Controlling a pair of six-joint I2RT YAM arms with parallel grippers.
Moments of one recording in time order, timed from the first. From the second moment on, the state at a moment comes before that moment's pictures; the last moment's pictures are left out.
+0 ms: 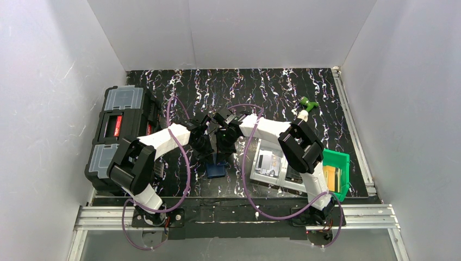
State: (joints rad) left arm -0.53 1.63 0.98 -0.69 0.19 -0.78; right arm 0.88 2.09 1.54 -0.69 -0.41 0.77
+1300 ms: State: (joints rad) left arm -0.53 1.27 1.09 -0.94 0.08 -0.72; right arm 0.88 2.12 1.56 -0.66 -0.43 0.82
